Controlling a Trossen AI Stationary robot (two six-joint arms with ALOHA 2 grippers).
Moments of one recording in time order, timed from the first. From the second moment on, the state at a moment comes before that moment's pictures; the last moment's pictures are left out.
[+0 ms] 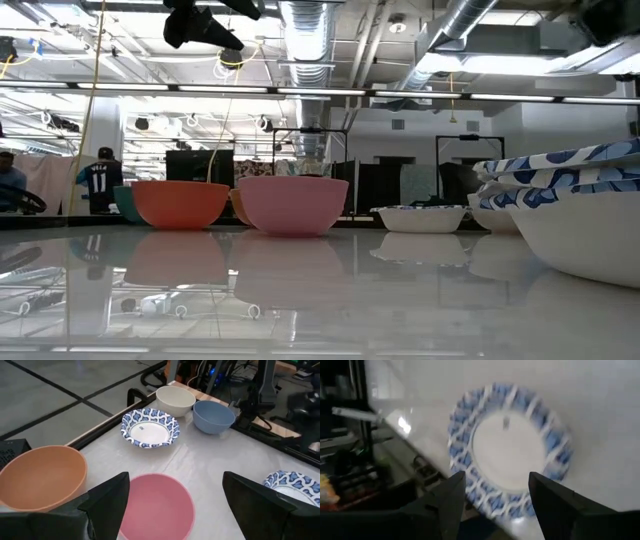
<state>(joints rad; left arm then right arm) -0.07 1.02 0.95 -0.31 -0.51 -0.40 0.70 0.93 0.78 -0.72 0.27 1.83</state>
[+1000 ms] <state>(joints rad) -0.07 1.02 0.95 -0.32 -0.56 -0.36 -0.16 1.31 0.88 -0.68 0.31 -0.18</state>
